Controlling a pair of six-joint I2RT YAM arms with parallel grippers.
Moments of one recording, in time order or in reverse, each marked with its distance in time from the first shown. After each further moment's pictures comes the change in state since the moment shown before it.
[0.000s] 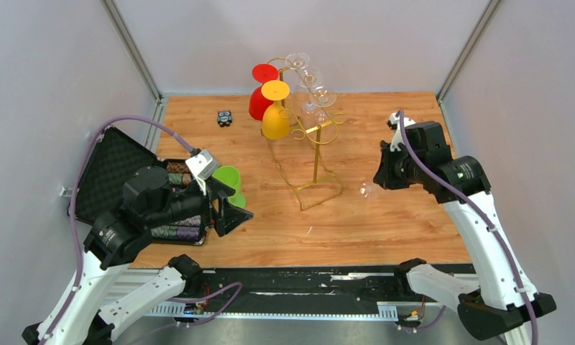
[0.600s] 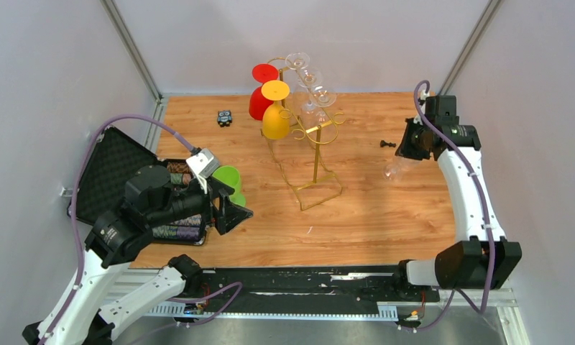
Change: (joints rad) left arm 0.000 -0.002 0.000 -0.008 -0.025 -0.002; right arm -0.427 0.277 0.006 0.209 -0.013 -0.010
